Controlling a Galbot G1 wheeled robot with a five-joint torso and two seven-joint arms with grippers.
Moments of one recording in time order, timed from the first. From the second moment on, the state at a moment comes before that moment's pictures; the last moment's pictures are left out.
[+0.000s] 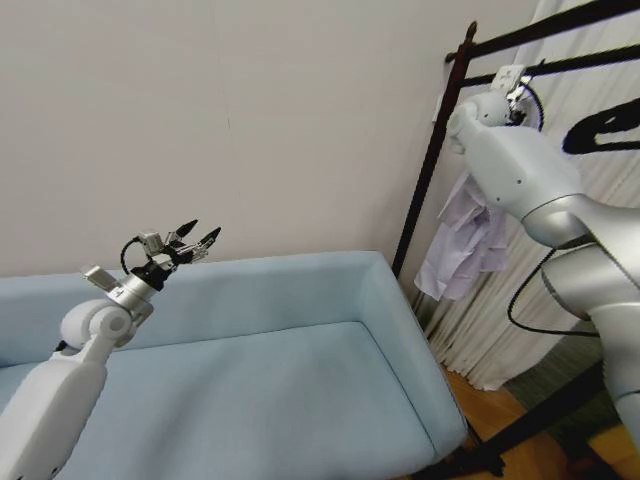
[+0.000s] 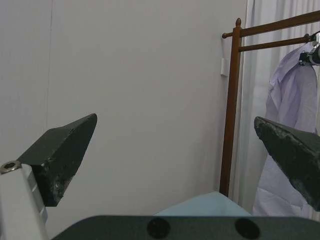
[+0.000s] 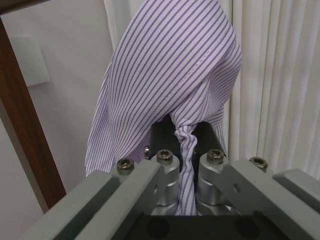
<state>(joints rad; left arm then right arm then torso) 0.82 -0.81 -0.64 -1.82 -1.03 0.13 0.45 0.74 1.09 -0.52 0.62 1.16 -0.37 0.96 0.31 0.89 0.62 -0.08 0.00</state>
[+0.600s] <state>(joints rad) 0.85 -0.82 -0.66 -1.83 -1.03 0.12 0.43 0.70 1.02 -0.56 0.74 1.18 -0.39 0.93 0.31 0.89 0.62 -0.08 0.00</state>
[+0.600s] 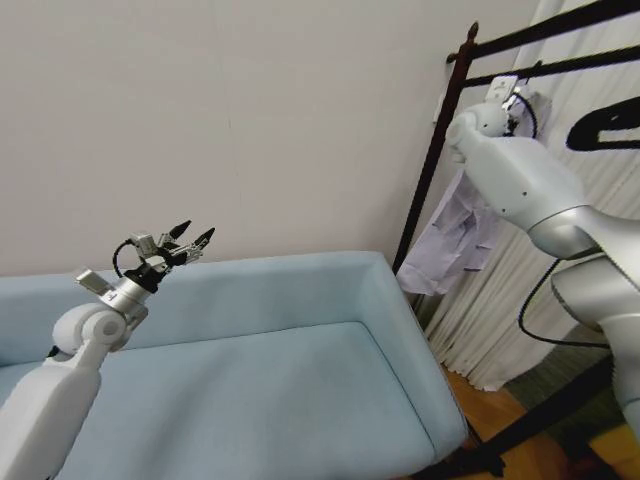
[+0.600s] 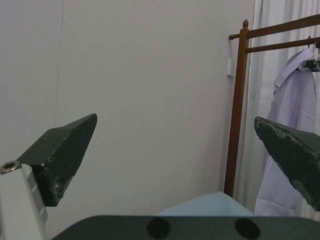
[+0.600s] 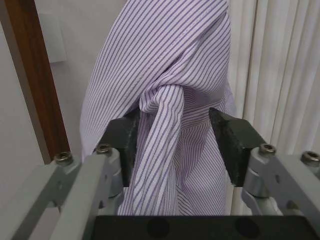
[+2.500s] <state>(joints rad) 1.21 -0.98 -0.73 -2.14 -0.72 0.14 -0.05 0.19 0.64 -0.38 1.77 1.36 -0.25 0.50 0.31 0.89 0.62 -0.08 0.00</state>
